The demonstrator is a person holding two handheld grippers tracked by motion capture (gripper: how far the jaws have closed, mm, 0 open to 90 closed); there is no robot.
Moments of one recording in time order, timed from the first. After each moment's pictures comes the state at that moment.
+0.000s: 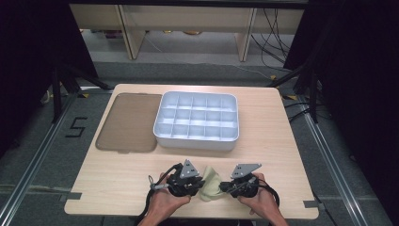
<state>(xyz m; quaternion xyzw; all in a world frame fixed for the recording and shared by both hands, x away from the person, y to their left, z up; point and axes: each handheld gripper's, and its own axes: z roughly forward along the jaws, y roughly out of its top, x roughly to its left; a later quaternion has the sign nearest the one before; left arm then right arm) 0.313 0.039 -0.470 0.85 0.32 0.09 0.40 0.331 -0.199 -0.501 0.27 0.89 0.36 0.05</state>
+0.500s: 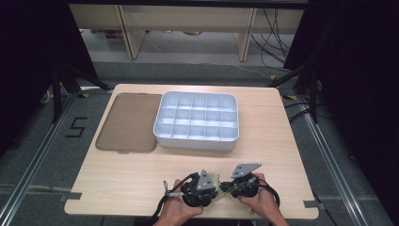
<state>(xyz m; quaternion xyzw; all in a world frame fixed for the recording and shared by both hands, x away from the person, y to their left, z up) 0.296 0.002 -0.481 0.88 0.26 0.08 0.39 0.333 -0.201 -0.502 0.28 0.89 0.36 0.04</state>
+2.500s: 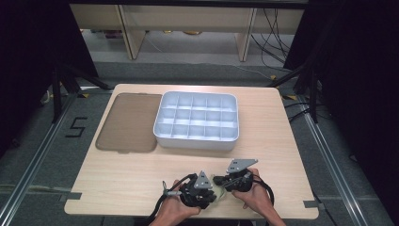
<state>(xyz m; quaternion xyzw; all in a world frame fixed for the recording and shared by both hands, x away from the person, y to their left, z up) 0.302 0.012 -0.493 0.89 0.25 0.04 0.37 0.345 -0.185 -0.500 0.27 0.87 0.40 0.05</state>
